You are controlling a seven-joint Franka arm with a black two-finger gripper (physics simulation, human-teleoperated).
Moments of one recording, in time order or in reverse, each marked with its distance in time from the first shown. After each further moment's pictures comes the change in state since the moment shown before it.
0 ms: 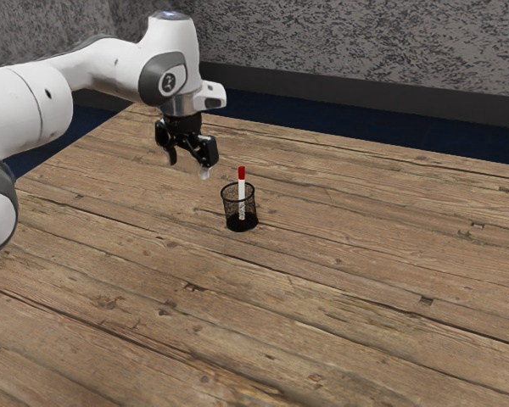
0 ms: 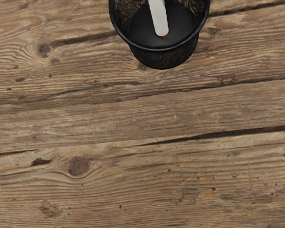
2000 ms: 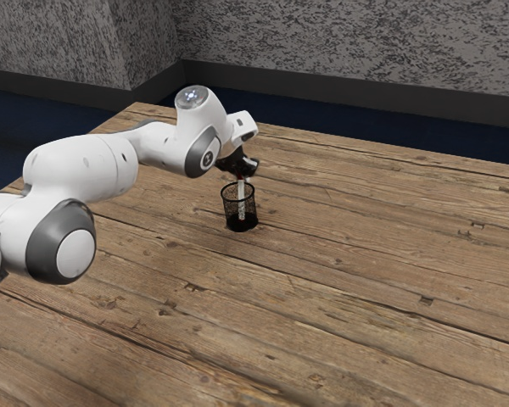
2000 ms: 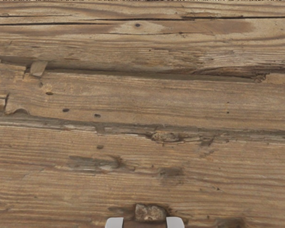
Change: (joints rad) arm 0.021 0.449 -0.003 0.251 -0.042 0.683 -0.170
